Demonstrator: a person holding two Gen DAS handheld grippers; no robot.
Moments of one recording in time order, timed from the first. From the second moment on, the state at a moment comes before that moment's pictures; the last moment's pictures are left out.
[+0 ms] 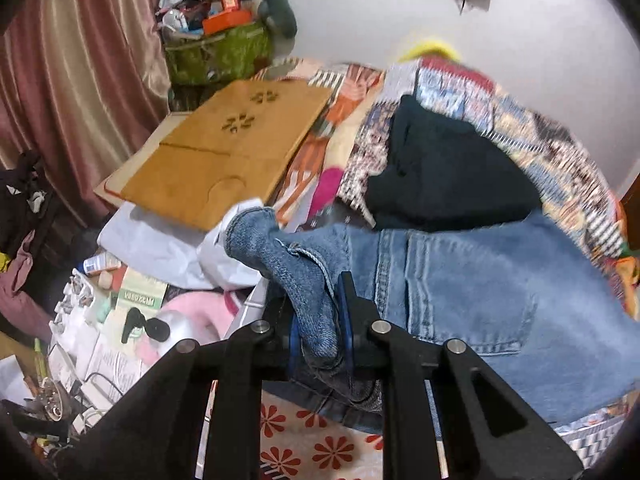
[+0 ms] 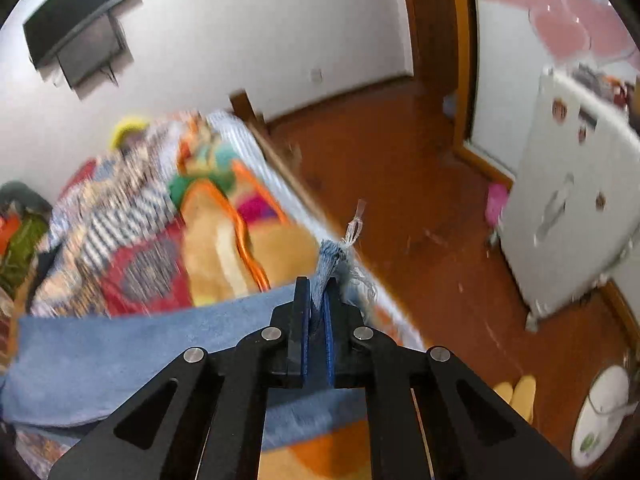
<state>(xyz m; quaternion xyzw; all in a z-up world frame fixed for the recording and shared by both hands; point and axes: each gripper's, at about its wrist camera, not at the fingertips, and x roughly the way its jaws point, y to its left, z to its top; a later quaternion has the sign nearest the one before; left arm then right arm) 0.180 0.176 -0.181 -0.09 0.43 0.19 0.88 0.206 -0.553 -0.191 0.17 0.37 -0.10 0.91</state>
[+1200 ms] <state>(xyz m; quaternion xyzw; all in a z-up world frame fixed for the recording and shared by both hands) 0.183 0.157 -0.182 -0.03 0.46 0.18 0.87 0.198 -0.450 -0.207 0.06 0.43 0.00 0.90</state>
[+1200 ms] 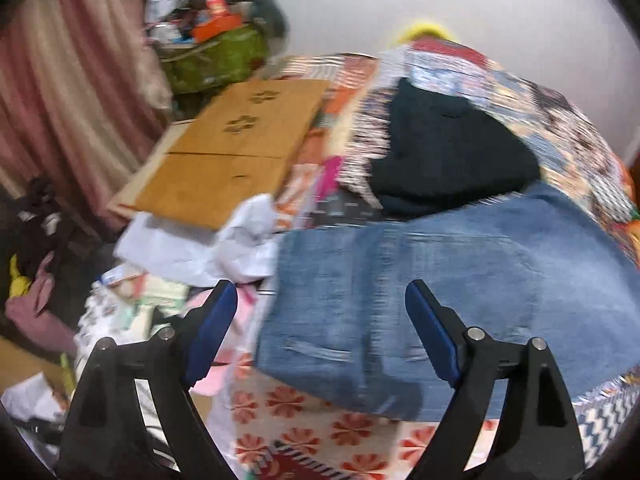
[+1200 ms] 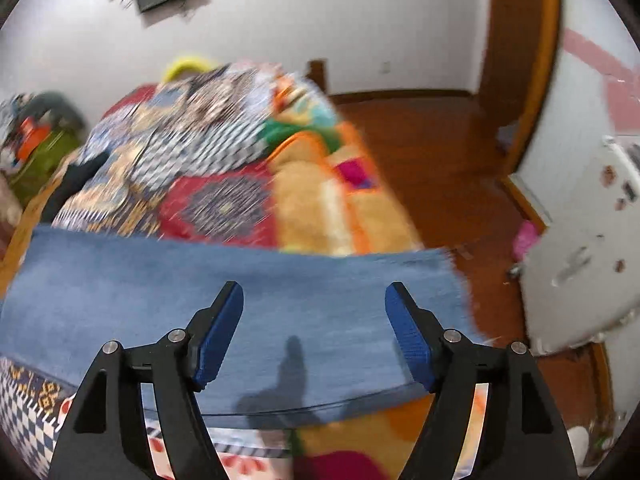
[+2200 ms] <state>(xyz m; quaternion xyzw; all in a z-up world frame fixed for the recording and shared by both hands) 0.379 0.019 -0.213 0.03 0.48 0.04 0.88 0.132 -0.509 -0.243 0.20 0.47 -0.09 0.85</state>
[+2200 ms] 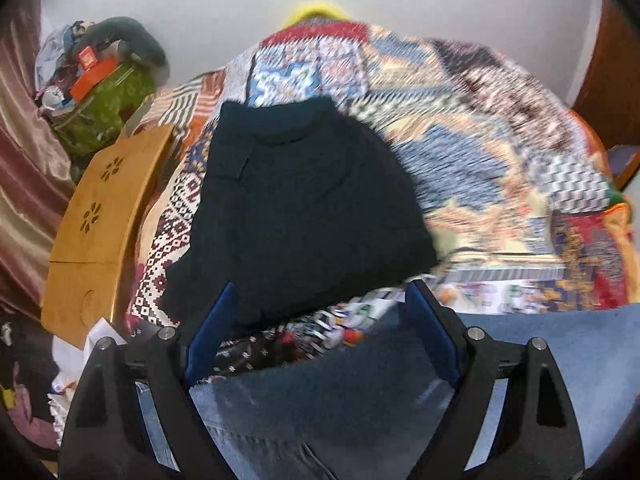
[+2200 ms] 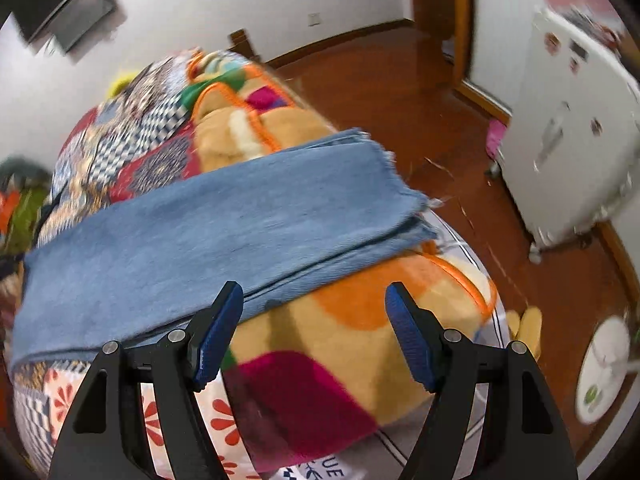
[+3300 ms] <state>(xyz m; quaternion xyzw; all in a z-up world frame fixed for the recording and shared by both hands) 0.288 -0.107 -0.231 0.06 0.53 -0.11 0.84 0.175 -0.567 -0.220 0.28 0.34 -0.08 0.90</state>
